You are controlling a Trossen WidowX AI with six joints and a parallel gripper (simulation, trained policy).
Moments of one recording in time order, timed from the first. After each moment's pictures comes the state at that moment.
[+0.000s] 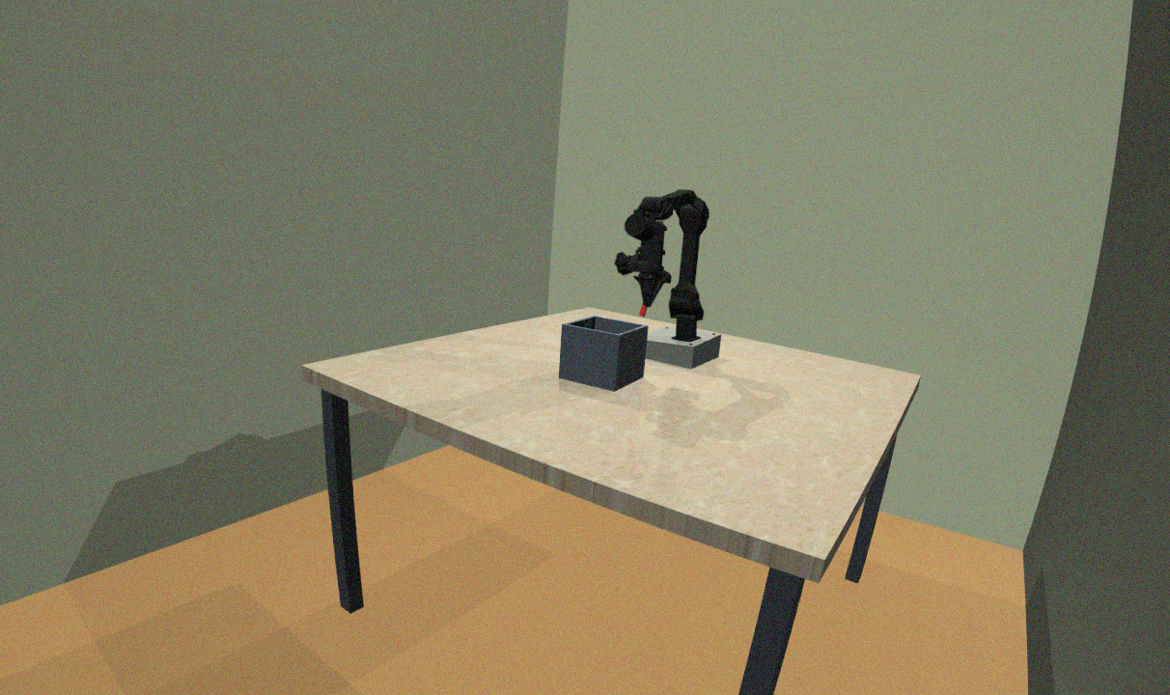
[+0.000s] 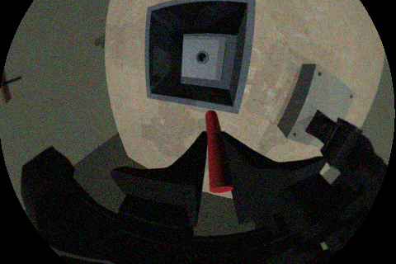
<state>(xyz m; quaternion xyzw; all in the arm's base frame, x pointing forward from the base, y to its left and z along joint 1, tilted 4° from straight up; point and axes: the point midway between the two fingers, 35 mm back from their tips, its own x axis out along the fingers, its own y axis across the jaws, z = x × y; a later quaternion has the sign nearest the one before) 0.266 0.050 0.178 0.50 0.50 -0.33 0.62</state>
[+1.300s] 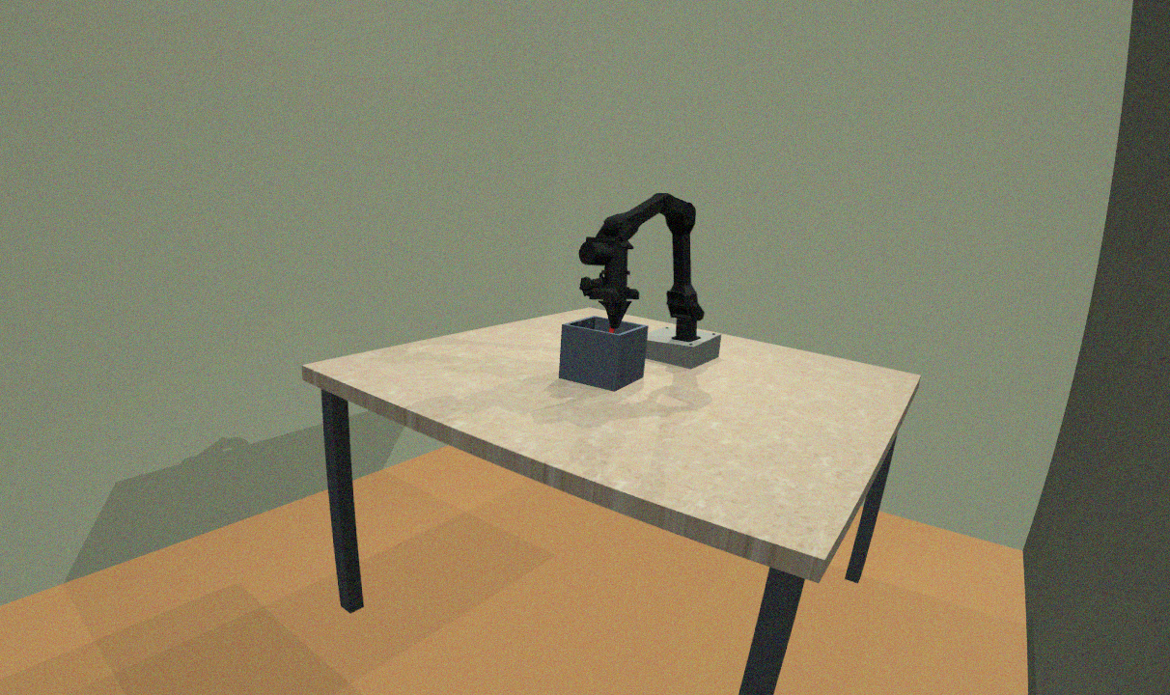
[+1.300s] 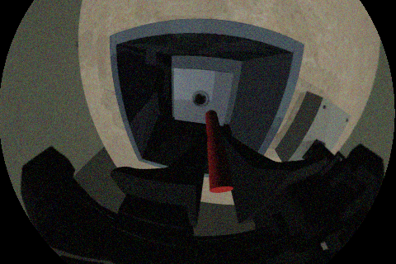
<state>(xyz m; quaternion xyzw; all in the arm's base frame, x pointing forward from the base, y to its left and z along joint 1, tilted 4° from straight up) 0.315 -0.019 0.123 0.48 0.53 -0.37 0.59</state>
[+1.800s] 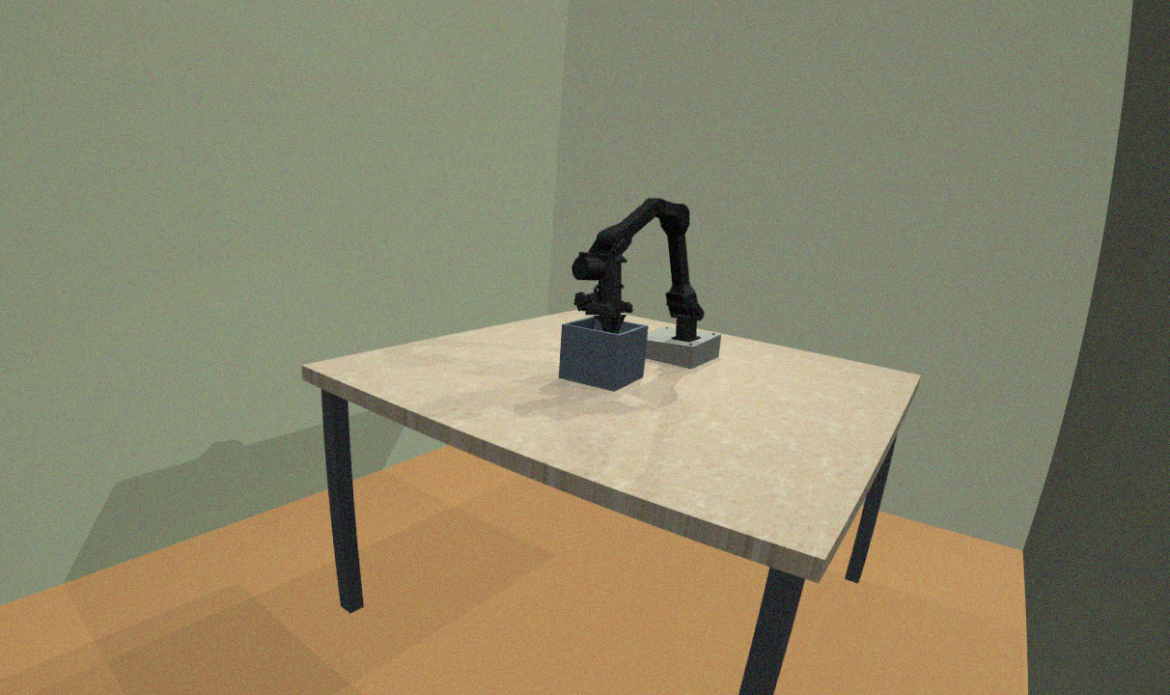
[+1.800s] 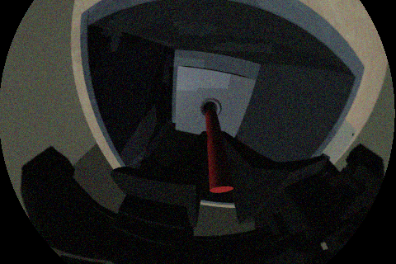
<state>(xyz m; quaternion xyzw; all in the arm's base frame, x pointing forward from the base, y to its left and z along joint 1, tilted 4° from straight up) 0.334 -0.020 0.089 0.47 0.55 -0.35 0.59</state>
